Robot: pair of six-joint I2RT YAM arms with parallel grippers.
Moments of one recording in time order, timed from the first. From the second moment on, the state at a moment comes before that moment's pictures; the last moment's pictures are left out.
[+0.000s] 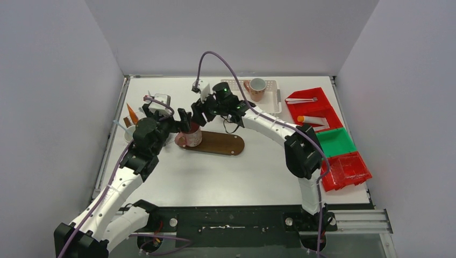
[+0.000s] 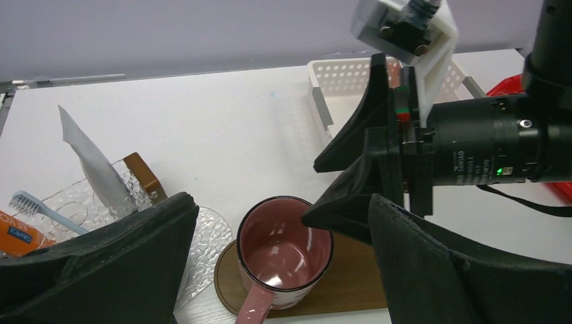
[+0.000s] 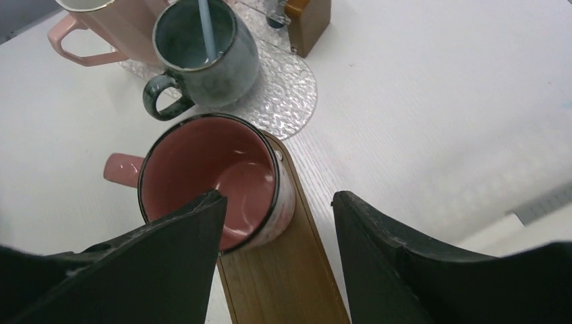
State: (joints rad) left arm -0.41 0.90 0.72 0.10 -0.17 -0.16; right arm 0.75 2.07 1.75 -0.16 -0.38 -0.06
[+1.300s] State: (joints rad) left arm -0.41 1.28 1.00 -0.31 0.07 -0.08; right arm 0.56 0.81 0.88 -0.17 0.41 -0.06
